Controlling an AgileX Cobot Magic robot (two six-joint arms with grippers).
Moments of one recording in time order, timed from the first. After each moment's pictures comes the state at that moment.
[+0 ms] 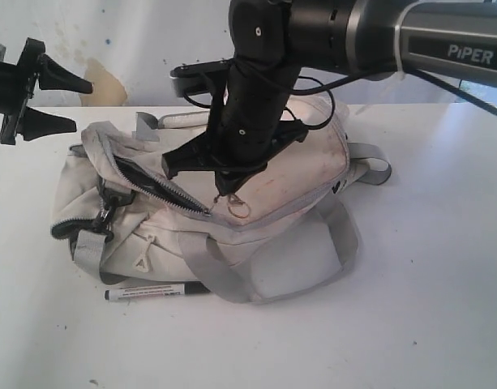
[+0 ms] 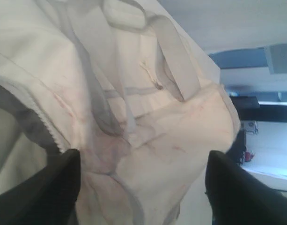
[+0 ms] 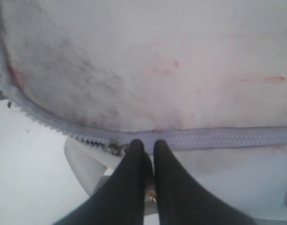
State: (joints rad) left arm 0.20 2.15 -1.66 -1.21 1.17 0.49; right arm 0.71 1.96 -1.70 0.05 1.04 0.16
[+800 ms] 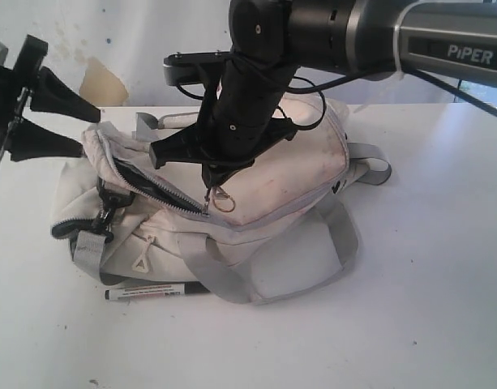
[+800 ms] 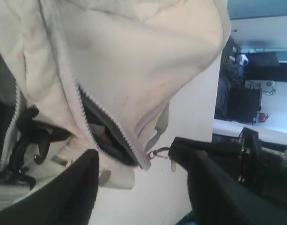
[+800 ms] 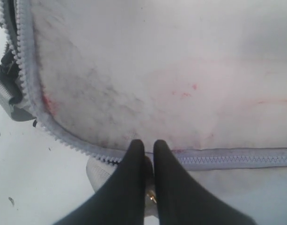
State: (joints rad) left arm 0.11 1.75 -1.27 -1.08 1.22 0.38; right arm 0.71 1.96 -1.70 0.09 0.97 0.16
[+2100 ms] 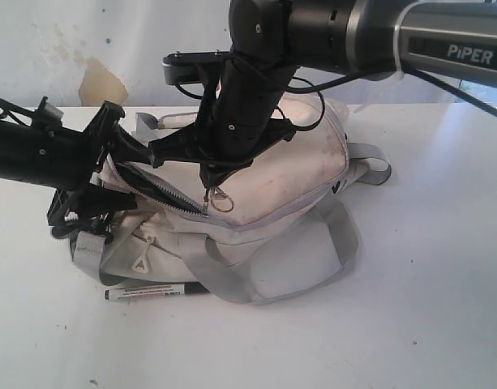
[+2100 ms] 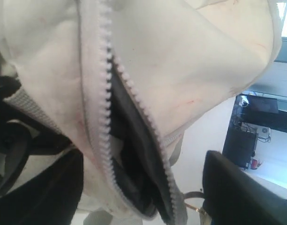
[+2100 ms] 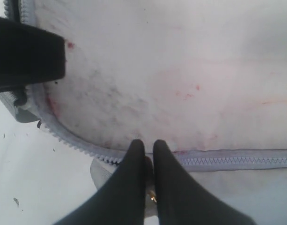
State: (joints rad) left arm -0.13 1.75 -0.99 -1.34 0.80 0.45; right arm 0.71 1.96 -1.70 0.11 0.96 0.16
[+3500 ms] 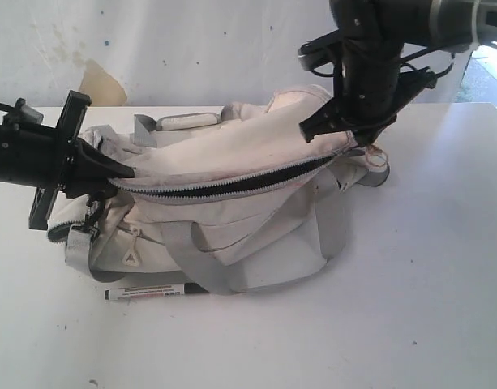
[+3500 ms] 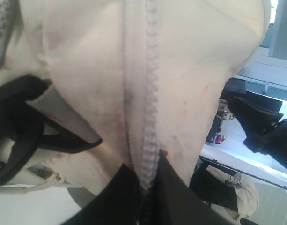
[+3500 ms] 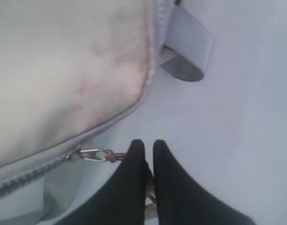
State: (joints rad) left arm 0.00 1.75 -0.99 -1.34 1.03 0.42; right arm 0.46 1.95 -1.69 -0.38 1.11 0.23
